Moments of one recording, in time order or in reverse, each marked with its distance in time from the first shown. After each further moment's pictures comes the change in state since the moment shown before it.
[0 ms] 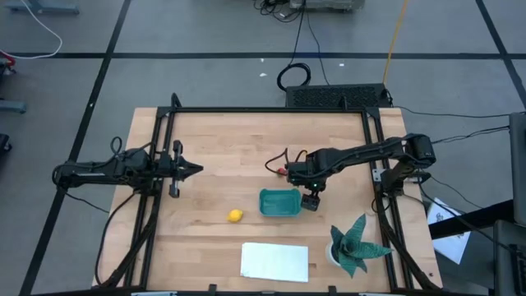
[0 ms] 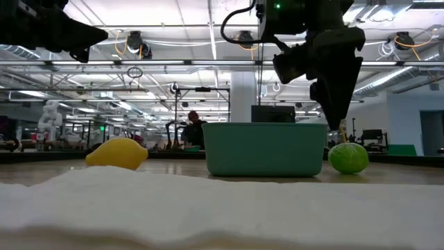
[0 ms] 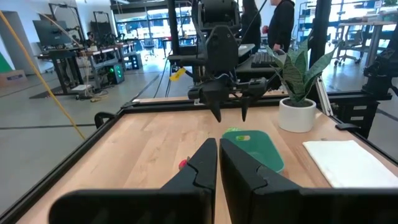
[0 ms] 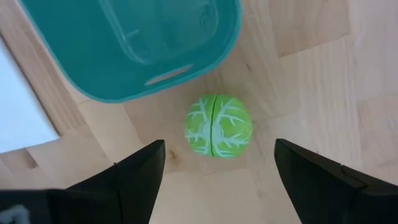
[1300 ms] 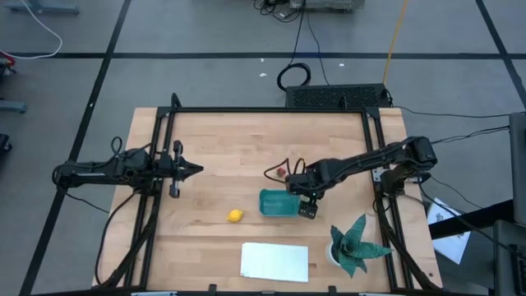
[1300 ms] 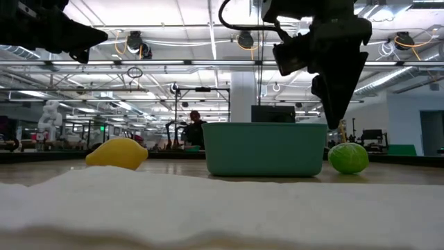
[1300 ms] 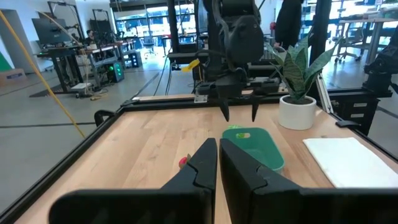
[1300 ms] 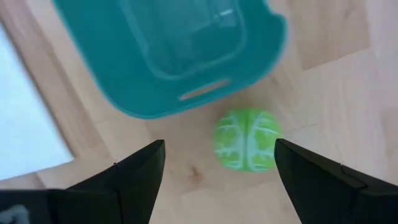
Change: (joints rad) left arm 0.000 0.000 0.000 -0.009 0.000 0.002; right arm 0.110 0.000 -0.001 0.070 0.084 0.148
